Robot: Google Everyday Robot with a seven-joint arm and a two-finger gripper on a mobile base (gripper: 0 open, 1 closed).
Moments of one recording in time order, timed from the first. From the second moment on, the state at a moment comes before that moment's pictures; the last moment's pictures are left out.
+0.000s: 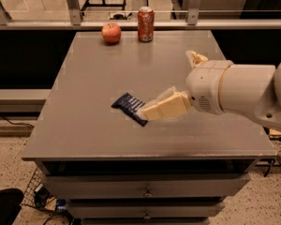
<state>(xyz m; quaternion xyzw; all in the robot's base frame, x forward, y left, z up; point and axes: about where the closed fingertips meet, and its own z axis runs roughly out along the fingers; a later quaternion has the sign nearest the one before) 0.490 -0.071 0.941 -0.40 0.73 0.15 0.53</state>
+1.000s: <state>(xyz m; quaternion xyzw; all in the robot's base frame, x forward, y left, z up) 0.498 -0.048 0.921 -0.40 0.72 0.19 0.54</state>
